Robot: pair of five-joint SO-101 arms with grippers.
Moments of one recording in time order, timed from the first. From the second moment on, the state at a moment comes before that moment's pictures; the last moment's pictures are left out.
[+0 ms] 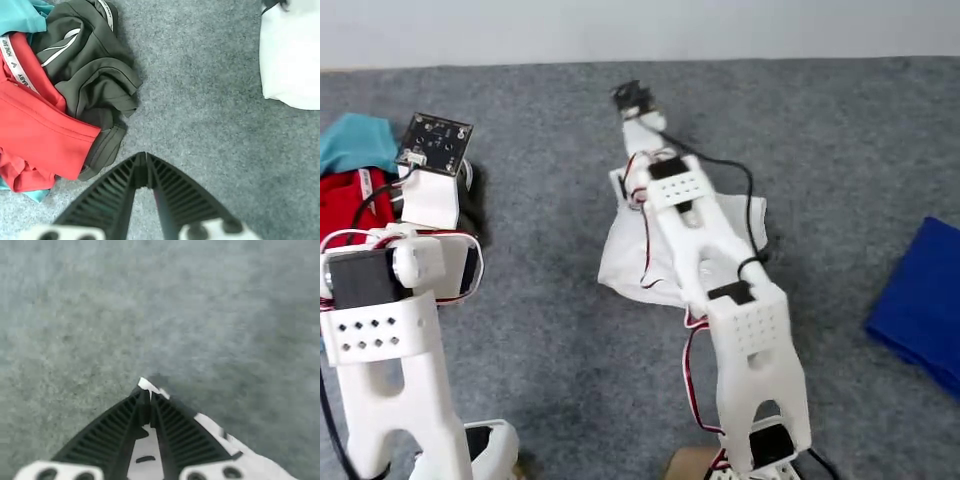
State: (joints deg) left arm -12.0 -33.8 13.4 97.6 -13.5; right arm -23.5 46.2 -26.3 44.0 3.3
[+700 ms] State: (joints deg) left arm -12.0 -33.8 13.4 97.6 -13.5; right arm -18.7 40.3 -38.2 71.9 5.2
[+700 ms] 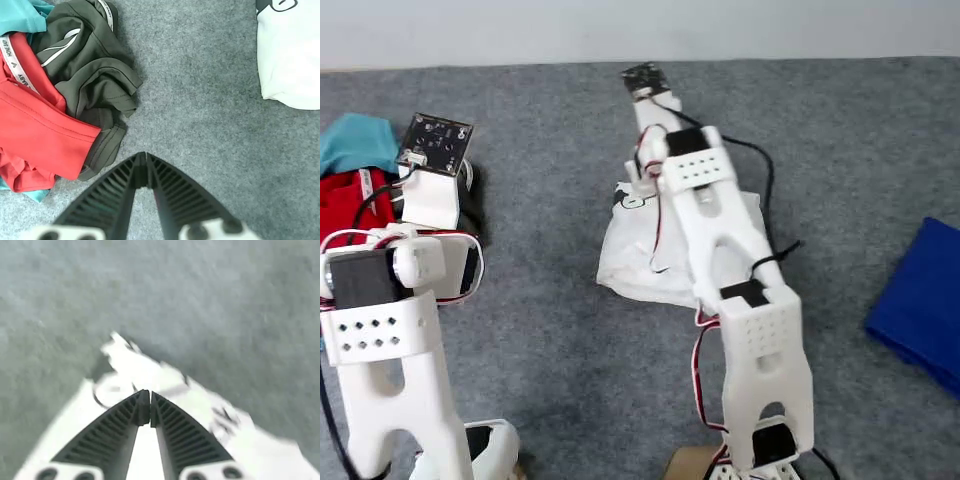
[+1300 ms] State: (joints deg) left arm -12.0 -33.8 13.4 96.5 -13.5; right arm 0.1 48.7 -38.2 72.8 5.2
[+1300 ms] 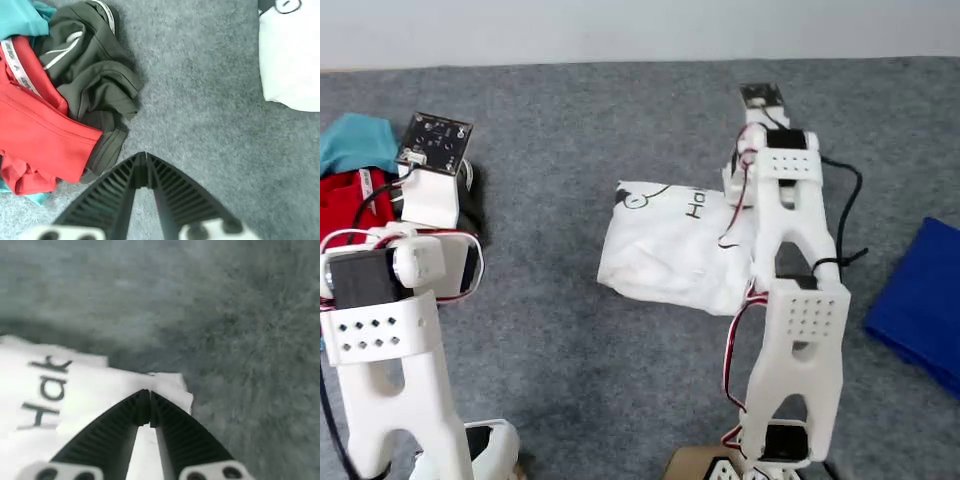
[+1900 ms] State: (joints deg) left arm -12.0 -33.8 13.4 96.1 -13.5; right arm -4.1 44.3 -57.1 94.9 5.3
